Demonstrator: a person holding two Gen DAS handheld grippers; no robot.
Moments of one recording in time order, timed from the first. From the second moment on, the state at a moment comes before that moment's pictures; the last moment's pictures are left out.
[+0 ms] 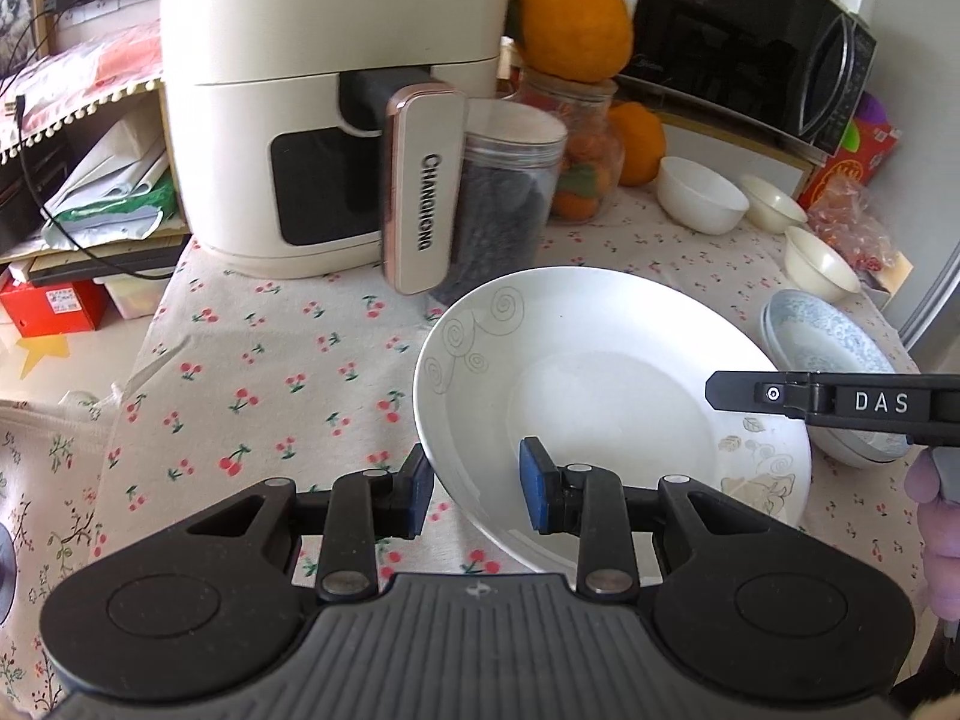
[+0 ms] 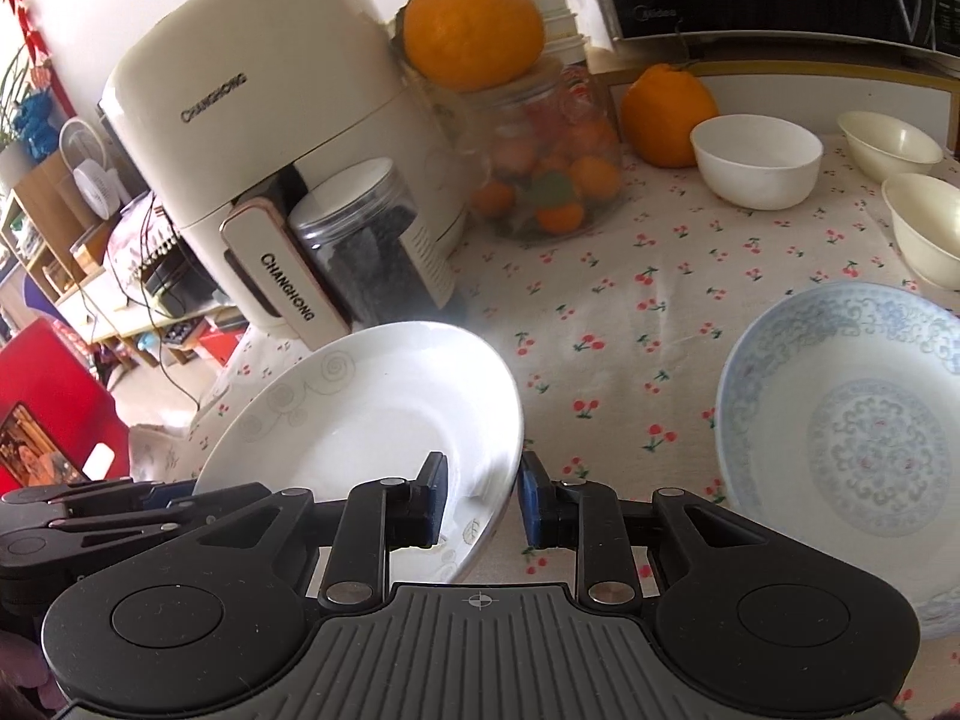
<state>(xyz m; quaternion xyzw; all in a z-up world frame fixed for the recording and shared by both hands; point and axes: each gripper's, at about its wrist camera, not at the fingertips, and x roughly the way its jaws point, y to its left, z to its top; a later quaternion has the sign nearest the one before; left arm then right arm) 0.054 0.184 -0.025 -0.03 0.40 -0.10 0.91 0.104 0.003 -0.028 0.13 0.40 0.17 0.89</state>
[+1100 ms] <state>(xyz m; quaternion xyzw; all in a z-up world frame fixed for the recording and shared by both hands) 0.072 0.092 -0.009 0.01 0.37 -0.17 0.91 0.107 -0.104 -0.004 0.17 0.35 0.11 0.91</state>
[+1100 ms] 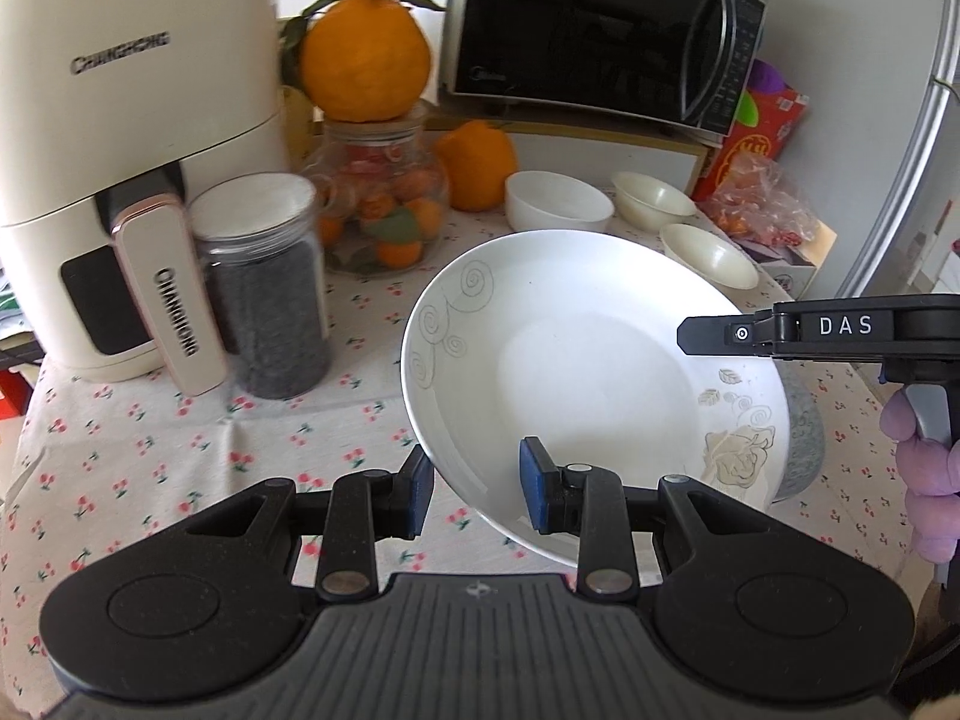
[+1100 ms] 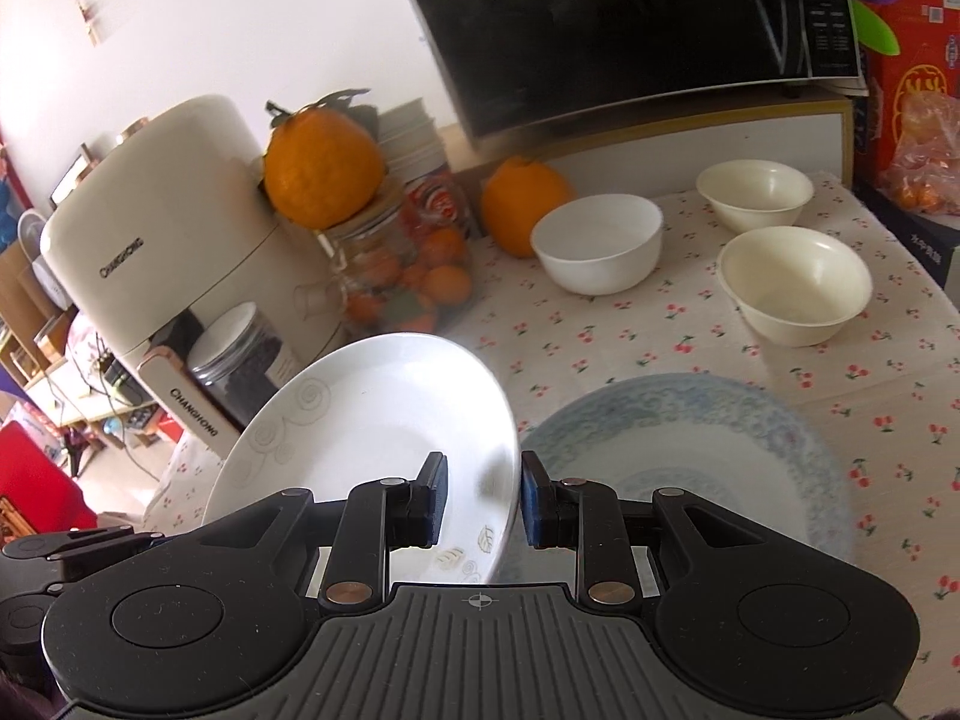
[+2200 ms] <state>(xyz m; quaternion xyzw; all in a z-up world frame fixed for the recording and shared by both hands) 0.091 -0.006 -0.024 0.06 0.39 -0.23 0.89 0.102 -0.206 -0.026 0.19 0.37 0.04 0.91</state>
